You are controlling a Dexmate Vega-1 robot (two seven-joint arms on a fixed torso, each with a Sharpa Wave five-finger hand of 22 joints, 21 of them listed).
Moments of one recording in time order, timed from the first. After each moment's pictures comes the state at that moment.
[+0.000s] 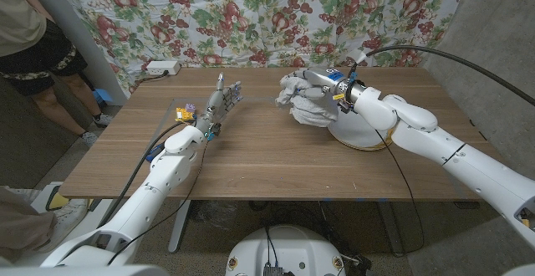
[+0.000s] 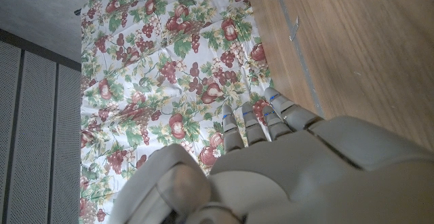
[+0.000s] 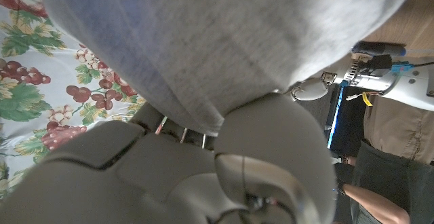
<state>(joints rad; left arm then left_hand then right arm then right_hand) 0.87 0.38 0.20 -1.33 -0.49 -0.14 -0.23 0.18 0.10 -0.28 0.12 0.38 0.28 -0.14 0.20 0.18 0.20 -0.11 0.20 0.18 0.06 -0.03 0.18 0.17 0.13 -0.04 0.19 0.17 -0.70 -0.81 -0.58 -1.85 -0.58 0.11 0.04 1.08 0.14 0.45 -0.13 0.21 0.41 -0.05 0.33 0.27 0.37 -0.06 0.72 0.48 0.55 -0.05 0.32 0.46 0.57 -0.05 0.57 0.22</state>
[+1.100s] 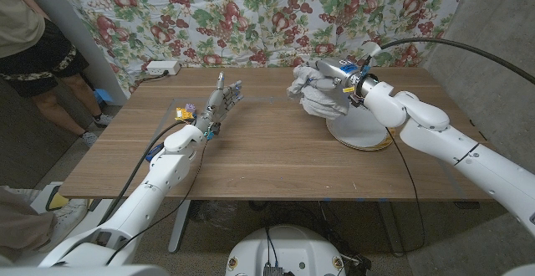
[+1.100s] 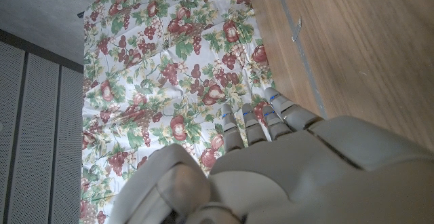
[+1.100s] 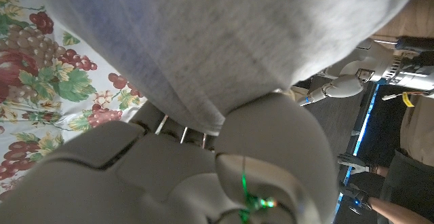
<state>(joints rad) 0.86 0.38 0.20 -1.31 -0.49 -0.14 -0.25 0.18 0.10 -0.28 0.12 0.38 0.29 -0.14 0.20 0.18 0.19 -0.10 0.20 0.18 0.06 -0.03 0.18 0.17 0.13 -0.04 0.19 0.17 -0.74 -0.86 -0.53 -1.91 -0.58 0.01 0.00 1.08 0.14 0.45 -0.14 0.21 0.42 -0.05 0.32 0.27 0.38 -0.06 0.73 0.48 0.56 -0.06 0.32 0.47 0.57 -0.05 0.59 0.21</state>
